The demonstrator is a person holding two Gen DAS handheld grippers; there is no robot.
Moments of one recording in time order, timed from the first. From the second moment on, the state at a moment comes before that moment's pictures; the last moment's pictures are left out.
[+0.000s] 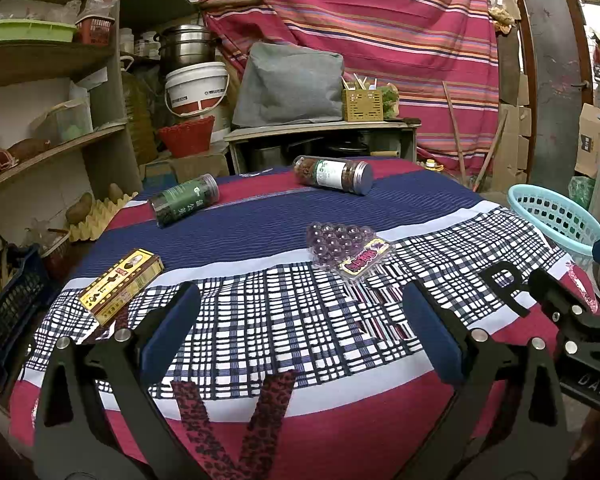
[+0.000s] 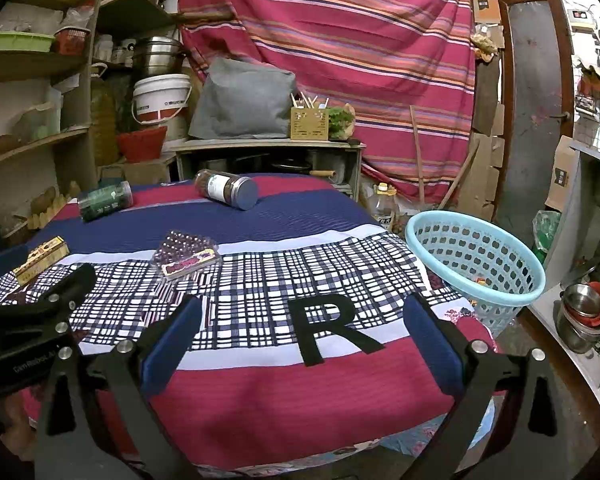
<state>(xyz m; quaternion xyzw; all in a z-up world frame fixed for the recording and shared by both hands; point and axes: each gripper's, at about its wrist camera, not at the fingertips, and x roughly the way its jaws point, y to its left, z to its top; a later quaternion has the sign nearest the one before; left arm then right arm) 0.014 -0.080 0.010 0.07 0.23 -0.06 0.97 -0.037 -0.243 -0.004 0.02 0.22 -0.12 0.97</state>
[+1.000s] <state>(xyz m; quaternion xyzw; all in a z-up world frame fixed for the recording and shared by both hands) 0.014 -0.079 0.009 0.07 0.23 -0.07 0.97 -0.037 -0.241 -0.005 0.02 0.22 -0.11 0.97</state>
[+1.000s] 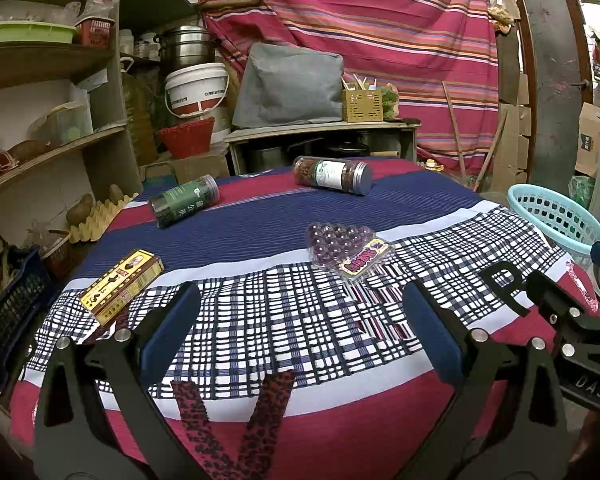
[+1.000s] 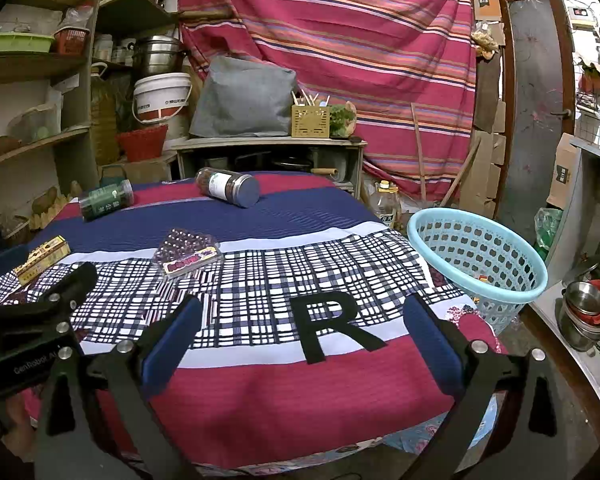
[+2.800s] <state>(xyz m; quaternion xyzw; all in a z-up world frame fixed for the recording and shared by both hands) 0.017 -0.064 0.012 0.06 0.23 -0.05 0.97 -0.040 -0.240 -0.007 0.03 0.23 -0.12 0.97</state>
